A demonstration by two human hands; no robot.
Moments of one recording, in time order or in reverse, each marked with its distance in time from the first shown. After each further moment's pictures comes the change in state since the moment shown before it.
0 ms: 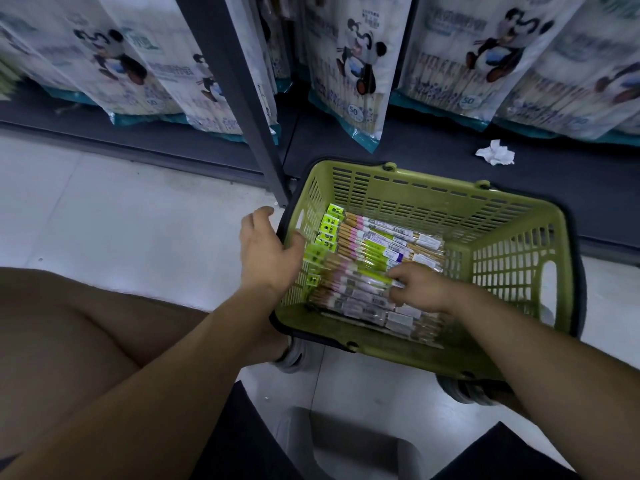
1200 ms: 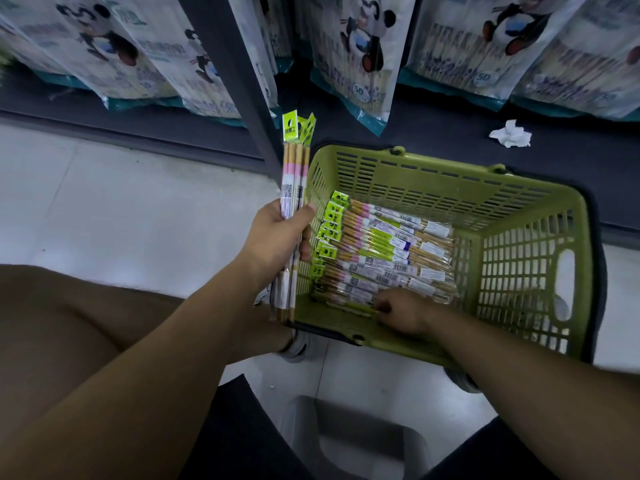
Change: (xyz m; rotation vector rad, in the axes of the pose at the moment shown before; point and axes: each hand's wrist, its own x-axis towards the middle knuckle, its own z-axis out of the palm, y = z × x) left_hand 0.010 0.023 -0.009 -0.503 -0.307 -0.141; right_hand 0.015 0.003 0.065 -0.189 -0.184 0.024
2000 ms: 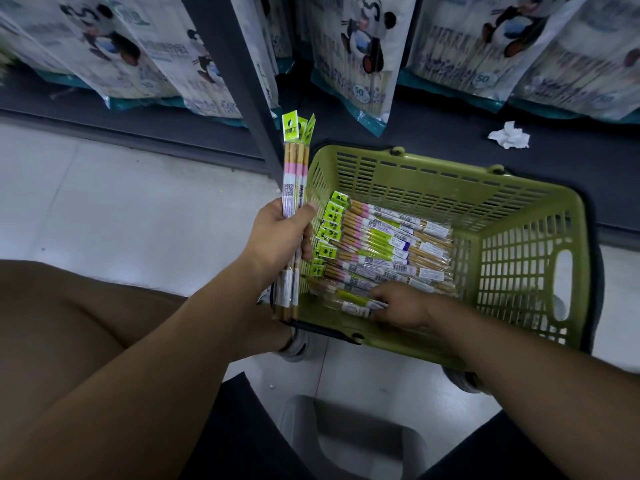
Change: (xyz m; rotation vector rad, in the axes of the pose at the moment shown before) left_hand 0.004 -0.006 0.001 -0.028 0.011 0.009; right_hand -0.003 -0.008 -0.011 0.141 -0.022 0.004
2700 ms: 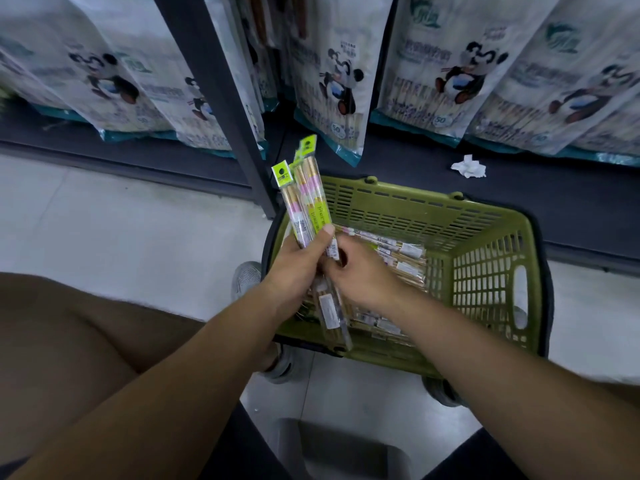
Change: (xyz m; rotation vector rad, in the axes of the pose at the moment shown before) left_hand -0.021 0.002 0.047 -0.265 -0.081 -0.100; right_hand -0.063 -0.112 -0.051 0.374 0.627 -0.315
